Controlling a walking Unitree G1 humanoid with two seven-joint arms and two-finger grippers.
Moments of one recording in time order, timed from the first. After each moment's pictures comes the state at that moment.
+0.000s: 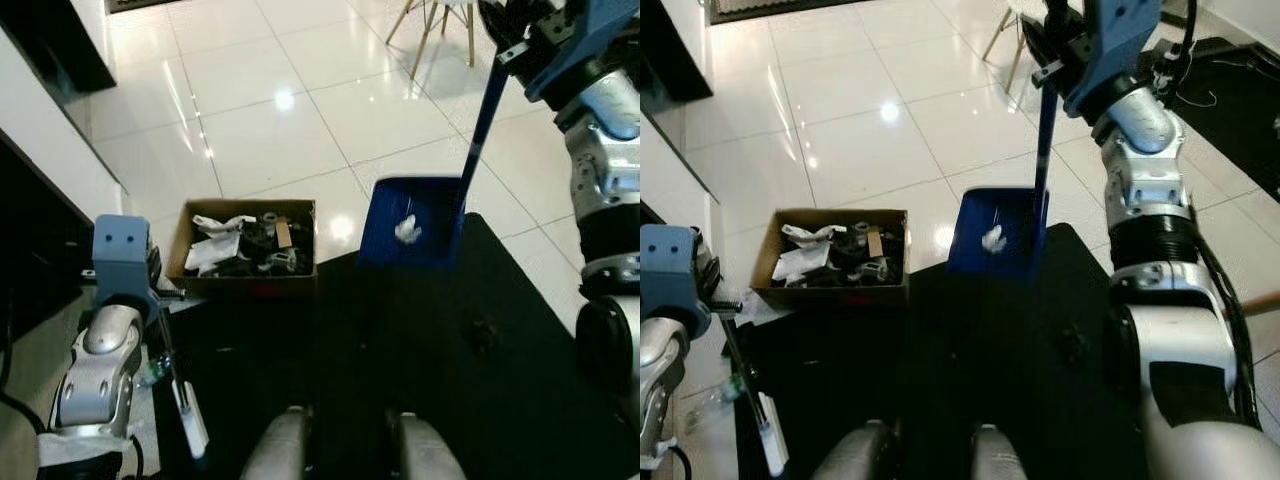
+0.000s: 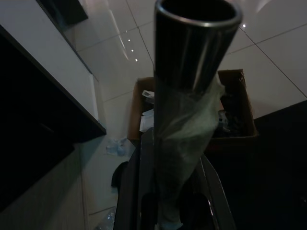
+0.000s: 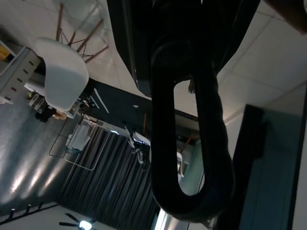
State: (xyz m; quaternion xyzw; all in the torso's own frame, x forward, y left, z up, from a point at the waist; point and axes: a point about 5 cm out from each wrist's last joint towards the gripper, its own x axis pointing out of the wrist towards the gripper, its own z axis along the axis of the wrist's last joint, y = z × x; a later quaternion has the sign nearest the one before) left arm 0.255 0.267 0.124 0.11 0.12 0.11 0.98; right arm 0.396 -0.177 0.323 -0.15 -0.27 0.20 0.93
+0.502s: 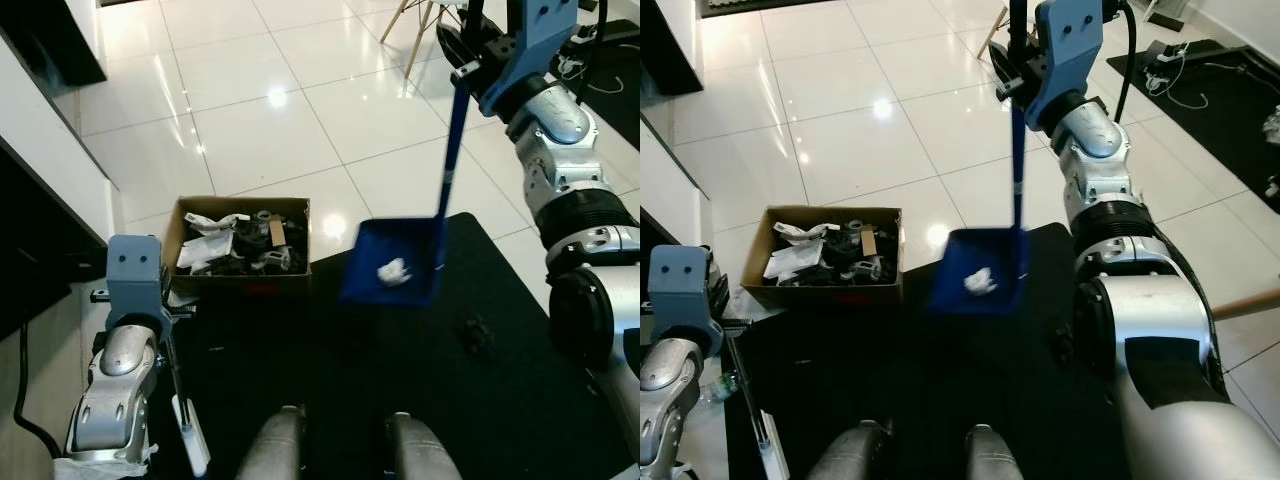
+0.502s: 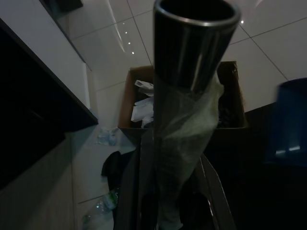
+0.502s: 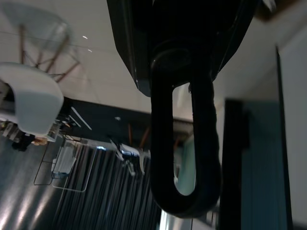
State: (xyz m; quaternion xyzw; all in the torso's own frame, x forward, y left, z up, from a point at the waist) left arm 0.245 0.249 0.109 0.10 0.13 0.11 0.98; right arm 0.411 -0.151 0.304 -0.03 -0.24 0.21 0.95
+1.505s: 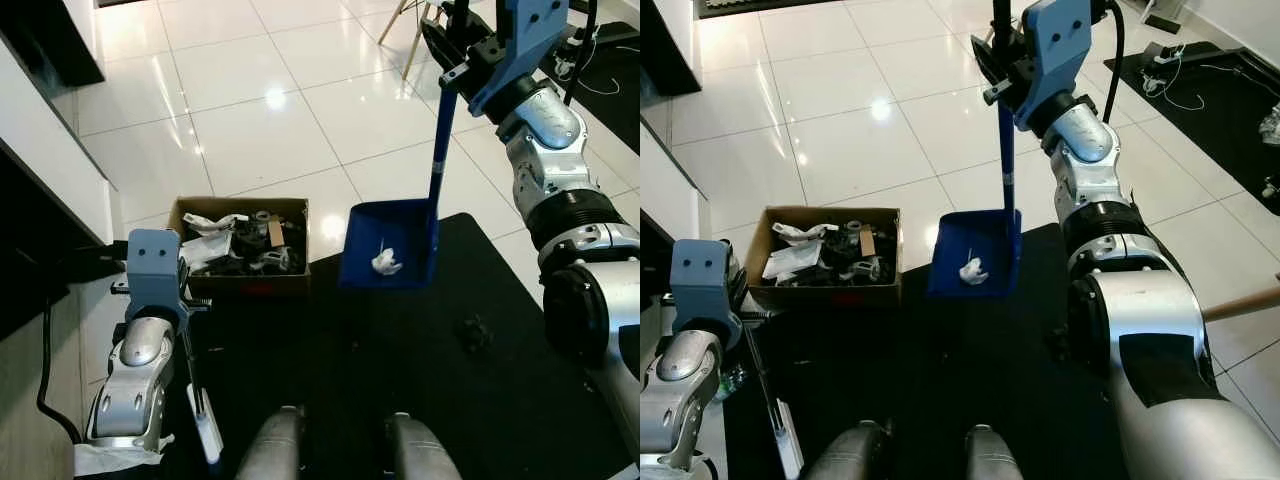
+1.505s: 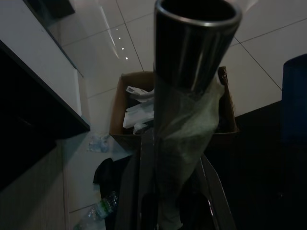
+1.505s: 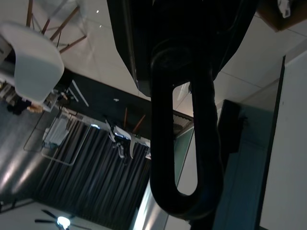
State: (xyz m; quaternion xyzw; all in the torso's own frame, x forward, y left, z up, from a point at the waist) left arm 0.255 0.241 0.108 0.10 0.12 0.10 0.98; right arm 0.405 -0.139 0.309 -0.13 -0.28 0.25 0.92
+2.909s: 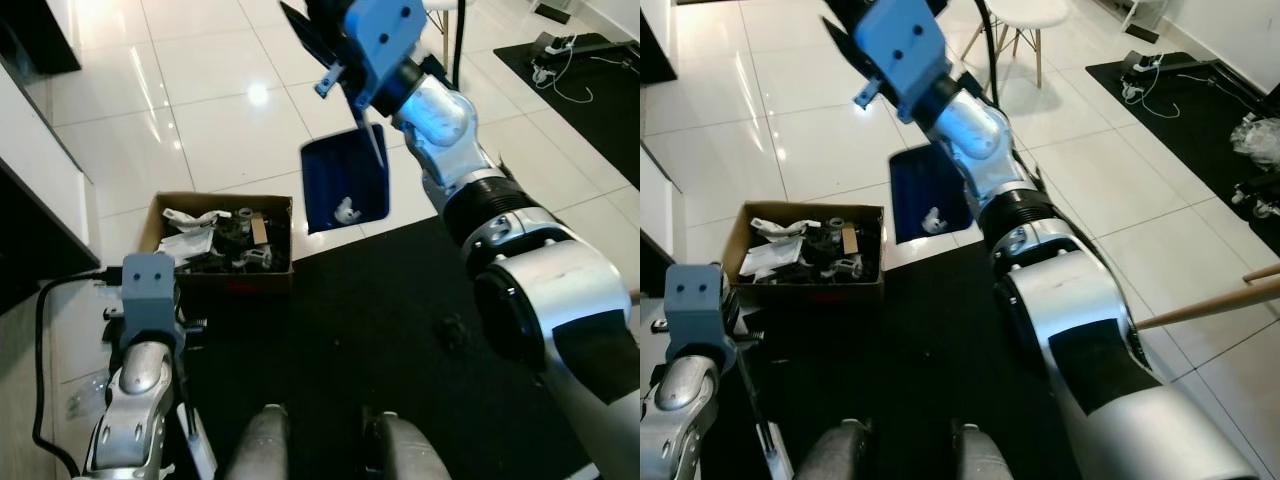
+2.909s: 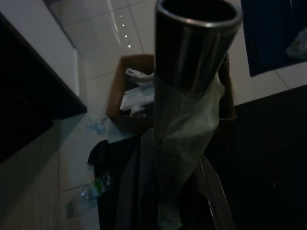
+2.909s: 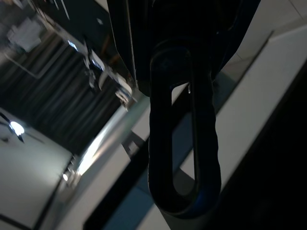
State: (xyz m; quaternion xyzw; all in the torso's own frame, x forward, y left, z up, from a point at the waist) left arm 0.226 0.246 0.093 0.10 0.14 0.15 0.97; right arm 0.368 -0.012 0.337 -0.18 -0.43 0.37 0.80
